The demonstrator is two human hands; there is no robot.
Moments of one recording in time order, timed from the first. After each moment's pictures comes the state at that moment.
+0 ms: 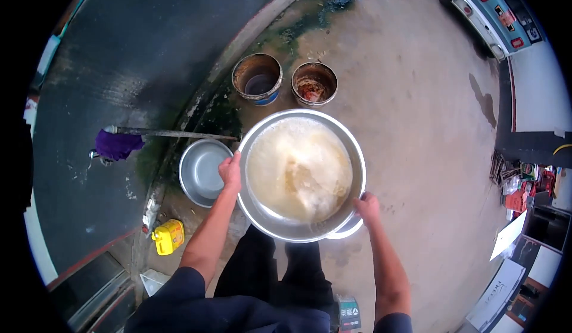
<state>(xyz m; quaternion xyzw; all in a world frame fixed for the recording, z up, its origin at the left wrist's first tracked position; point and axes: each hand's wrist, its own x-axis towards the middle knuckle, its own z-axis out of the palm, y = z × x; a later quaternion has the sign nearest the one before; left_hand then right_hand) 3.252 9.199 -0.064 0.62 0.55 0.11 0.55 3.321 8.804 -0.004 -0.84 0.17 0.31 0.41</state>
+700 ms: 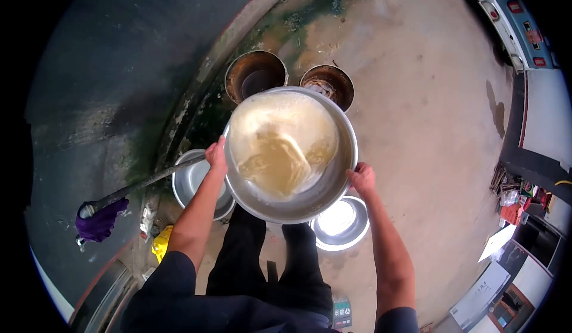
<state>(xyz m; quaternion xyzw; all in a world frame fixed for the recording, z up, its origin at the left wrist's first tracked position) 3.383 9.316 -0.180 0.48 0.67 0.16 0.54 3.511 8.937 -0.085 -0.85 0.14 0.35 0.36</state>
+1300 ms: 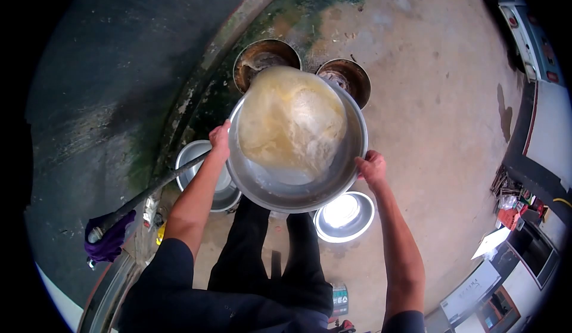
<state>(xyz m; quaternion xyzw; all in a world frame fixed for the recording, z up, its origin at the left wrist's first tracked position) 3.404 9.372 -0.235 0.52 0.68 0.01 0.52 3.555 8.994 -0.076 -0.82 0.16 0.38 0.40</state>
